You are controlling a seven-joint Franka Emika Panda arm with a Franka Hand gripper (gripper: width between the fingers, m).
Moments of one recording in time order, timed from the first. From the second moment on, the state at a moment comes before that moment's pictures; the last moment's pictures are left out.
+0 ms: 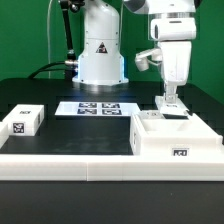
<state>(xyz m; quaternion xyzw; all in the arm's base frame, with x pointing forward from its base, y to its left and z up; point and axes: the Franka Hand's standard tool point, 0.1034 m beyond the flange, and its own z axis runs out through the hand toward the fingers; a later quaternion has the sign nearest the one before) 0.453 0.117 0.062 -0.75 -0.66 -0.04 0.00</state>
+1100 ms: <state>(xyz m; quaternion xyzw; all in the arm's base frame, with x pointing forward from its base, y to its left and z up) 0.451 0.117 0.060 -0.75 -0.66 -0.04 0.00</state>
